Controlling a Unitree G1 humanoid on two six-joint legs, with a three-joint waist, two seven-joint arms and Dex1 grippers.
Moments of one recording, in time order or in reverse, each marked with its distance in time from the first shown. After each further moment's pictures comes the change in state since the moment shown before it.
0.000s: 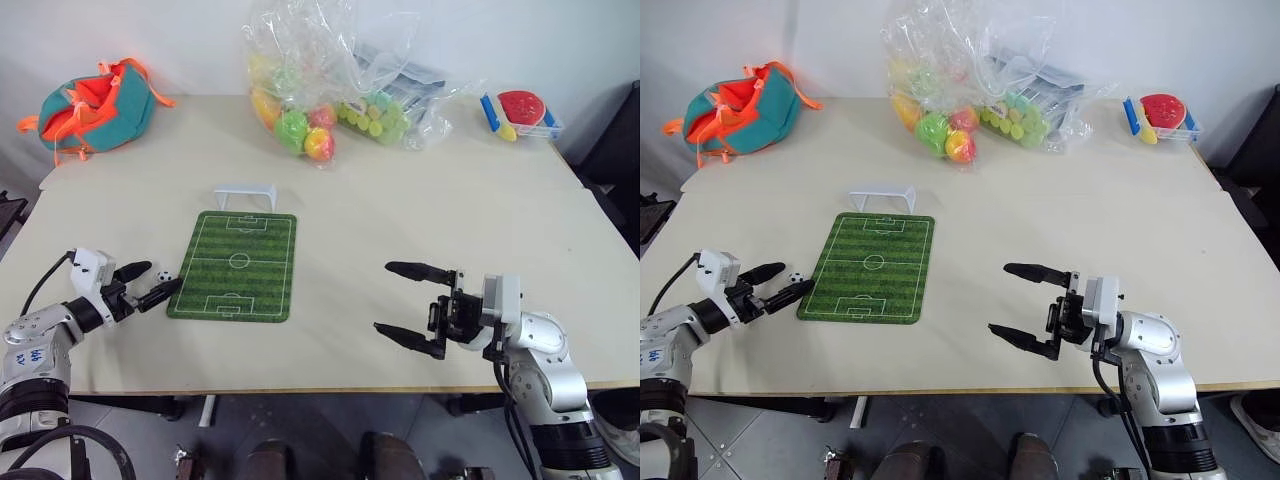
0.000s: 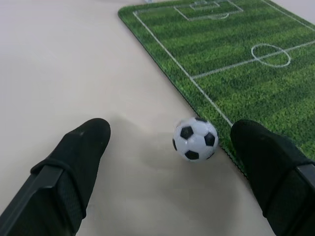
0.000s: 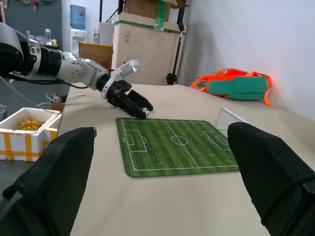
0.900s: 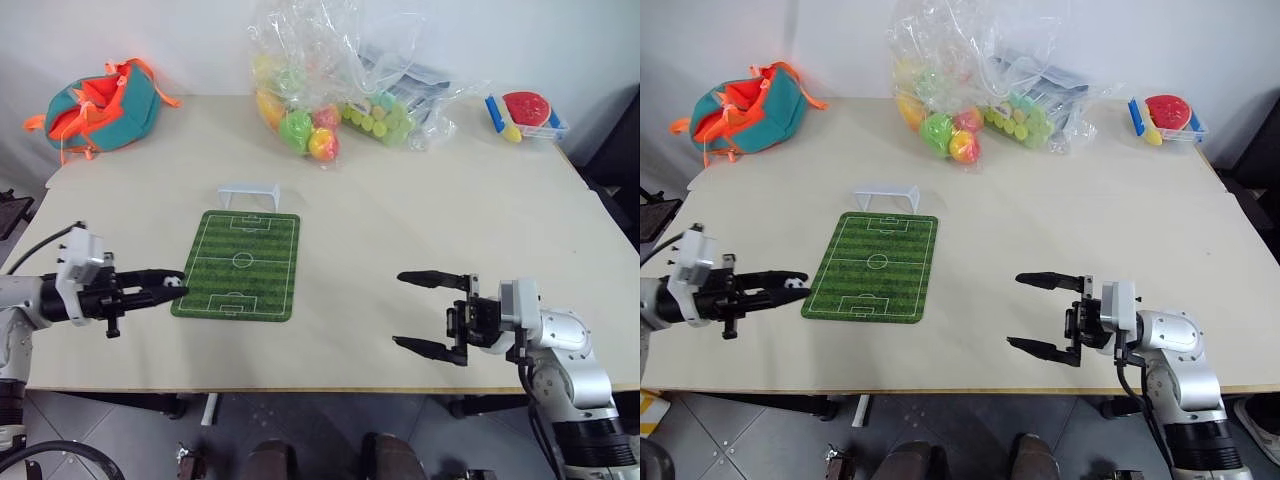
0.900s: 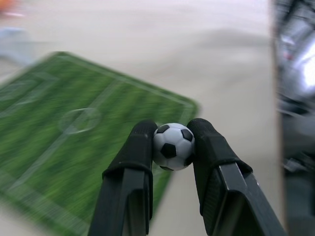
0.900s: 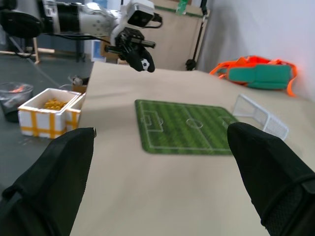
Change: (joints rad) left arm 0.101 0.138 -0.092 -0.494 -0.166 0.165 -0.469; right arm 0.003 -0.119 -0.041 0.061 0.046 -0.001 0.164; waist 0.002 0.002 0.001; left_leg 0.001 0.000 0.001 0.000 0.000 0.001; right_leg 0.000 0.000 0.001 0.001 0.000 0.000
